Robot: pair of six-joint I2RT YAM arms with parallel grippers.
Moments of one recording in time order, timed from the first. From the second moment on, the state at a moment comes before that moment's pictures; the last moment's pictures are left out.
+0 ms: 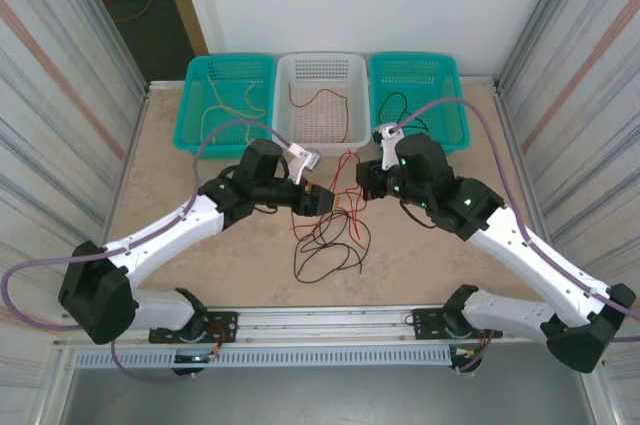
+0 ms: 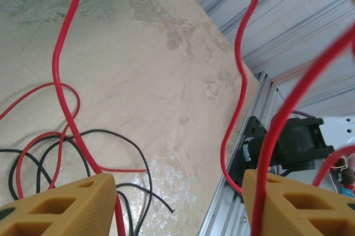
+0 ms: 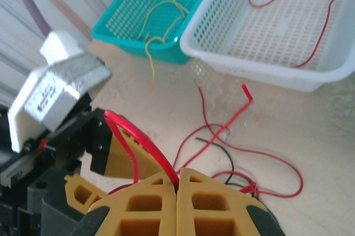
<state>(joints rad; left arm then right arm) -0.70 1.30 0.95 -0.22 0.59 -0.38 0.76 1.05 1.14 -0.59 0.02 0.45</state>
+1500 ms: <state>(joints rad) -0.70 1.01 0.76 -0.43 0.02 -0.37 0.50 1.58 1.72 -0.44 -0.07 0.42</state>
